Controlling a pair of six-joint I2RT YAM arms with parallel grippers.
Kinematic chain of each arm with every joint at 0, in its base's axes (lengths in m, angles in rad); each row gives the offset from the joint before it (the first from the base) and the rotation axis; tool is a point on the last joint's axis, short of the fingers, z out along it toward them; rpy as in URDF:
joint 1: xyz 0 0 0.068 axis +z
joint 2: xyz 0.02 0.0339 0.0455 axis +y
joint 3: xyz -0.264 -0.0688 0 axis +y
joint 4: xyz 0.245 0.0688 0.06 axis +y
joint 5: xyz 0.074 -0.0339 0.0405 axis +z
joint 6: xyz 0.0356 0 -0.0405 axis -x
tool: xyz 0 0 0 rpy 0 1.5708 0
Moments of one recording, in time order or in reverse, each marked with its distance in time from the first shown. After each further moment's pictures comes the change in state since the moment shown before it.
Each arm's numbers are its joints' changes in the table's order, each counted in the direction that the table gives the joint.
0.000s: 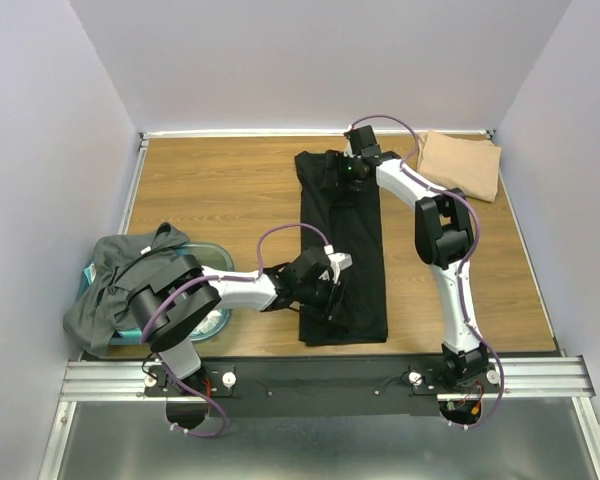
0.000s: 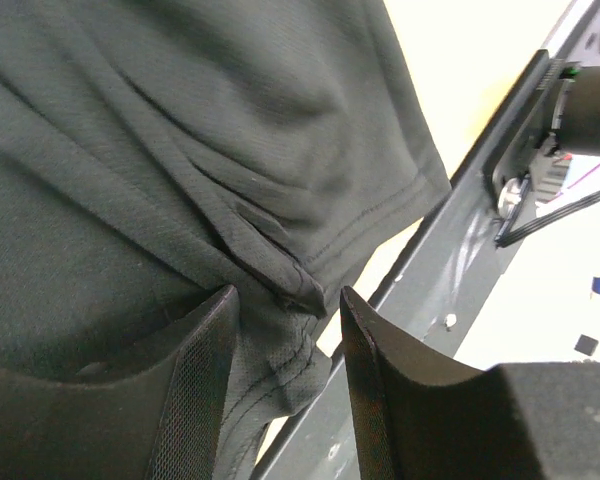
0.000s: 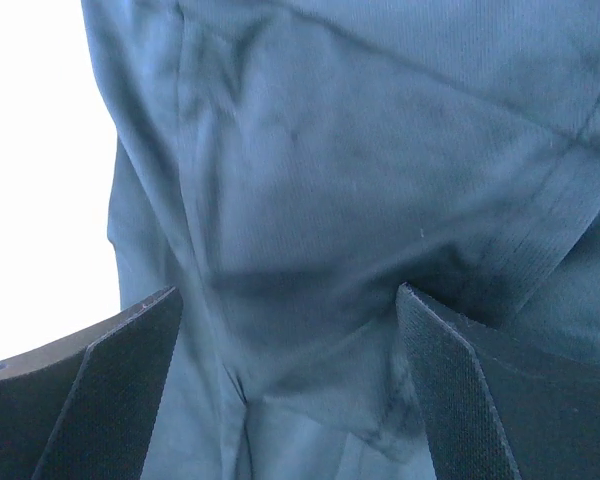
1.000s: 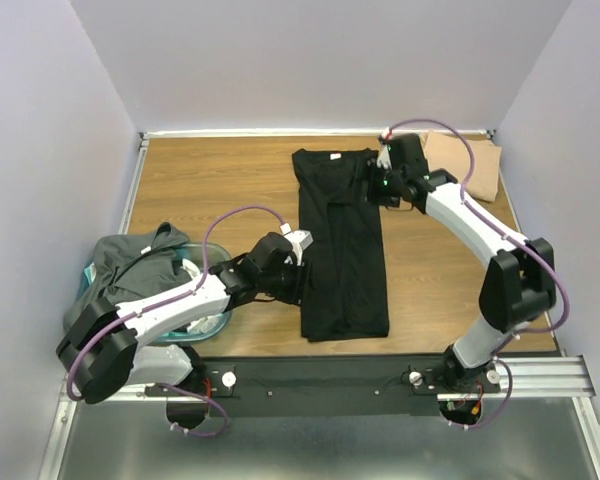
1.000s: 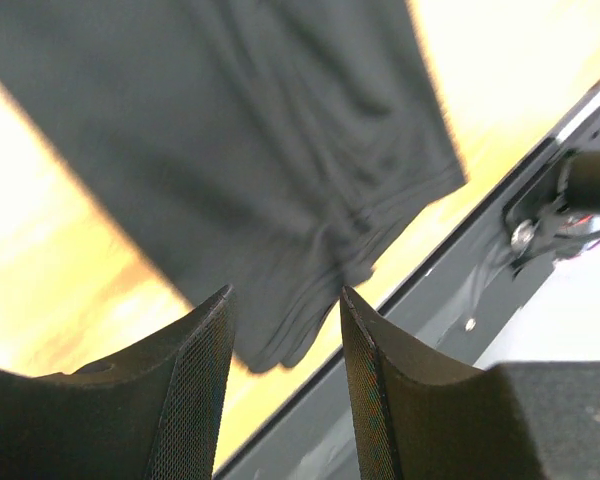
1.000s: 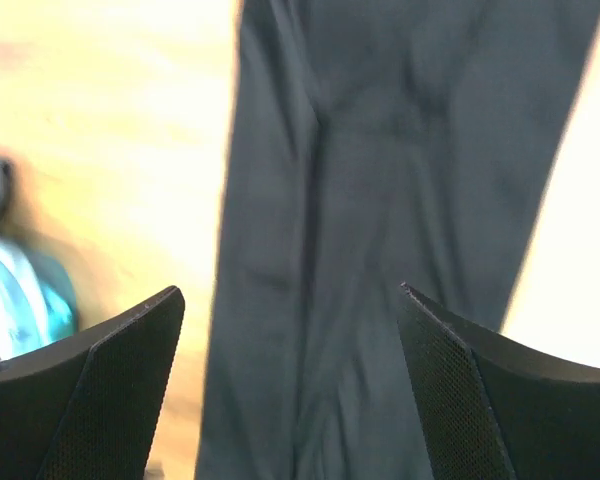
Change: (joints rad) left arm 0.132 -0.412 0.029 0.340 0.189 -0.077; right arm 0.000 -0.644 0.501 0.022 0.025 -0.038
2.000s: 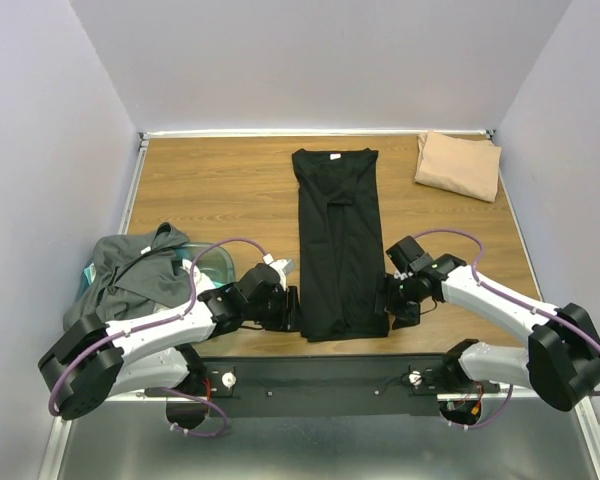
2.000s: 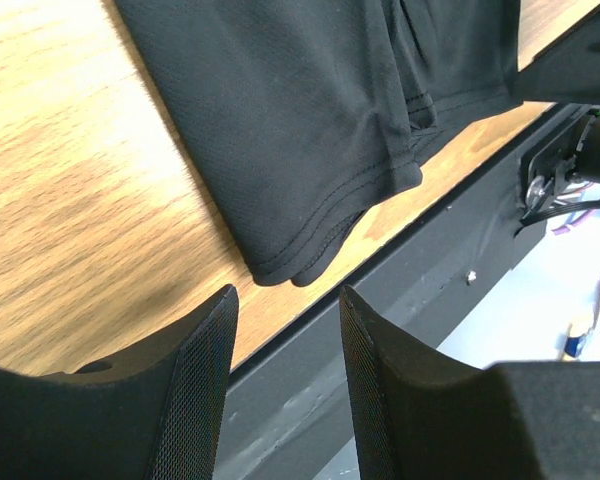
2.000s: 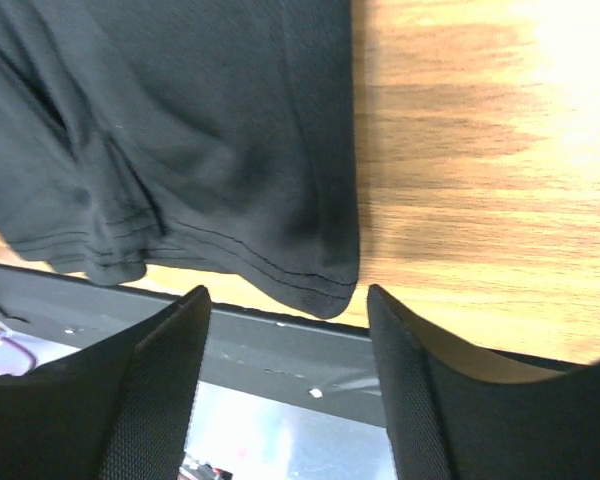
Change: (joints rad) left arm -0.067 -0.164 0.288 -0.082 0.000 0.256; right arm 0.186 -0.520 0.803 0.287 0.014 -0.352
